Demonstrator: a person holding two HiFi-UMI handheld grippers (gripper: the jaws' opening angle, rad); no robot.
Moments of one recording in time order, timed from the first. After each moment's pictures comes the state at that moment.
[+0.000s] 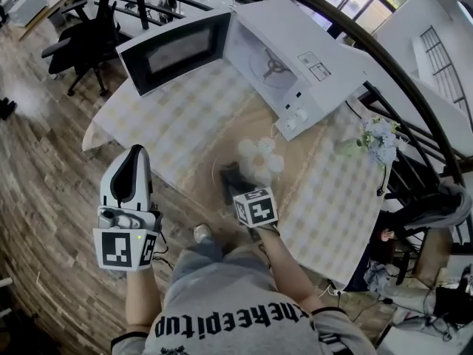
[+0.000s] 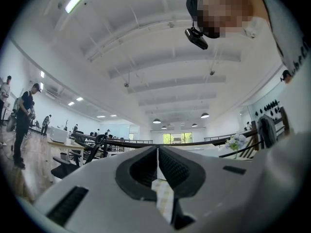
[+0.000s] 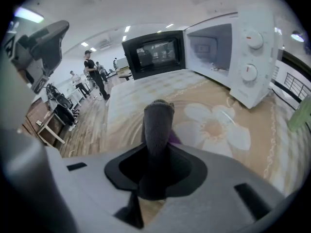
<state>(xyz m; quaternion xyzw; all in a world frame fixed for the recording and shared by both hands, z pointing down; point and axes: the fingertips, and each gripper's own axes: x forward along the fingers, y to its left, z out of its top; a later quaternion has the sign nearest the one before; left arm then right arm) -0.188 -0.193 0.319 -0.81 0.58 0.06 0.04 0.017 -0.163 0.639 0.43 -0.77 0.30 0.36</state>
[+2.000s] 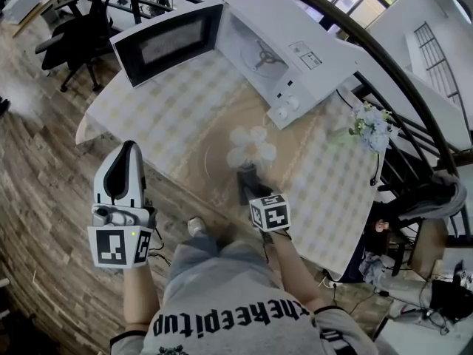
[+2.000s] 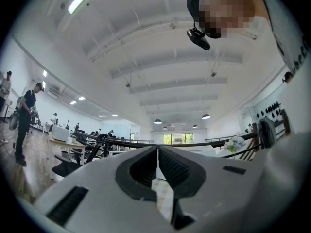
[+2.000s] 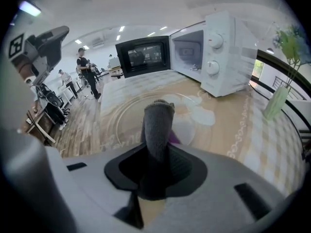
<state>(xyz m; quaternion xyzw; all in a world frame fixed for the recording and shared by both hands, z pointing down) -0.187 -0.174 0.319 -0.80 0.59 0.06 0.04 0.090 -0.120 0.639 0.48 -0.74 0.29 0.36</state>
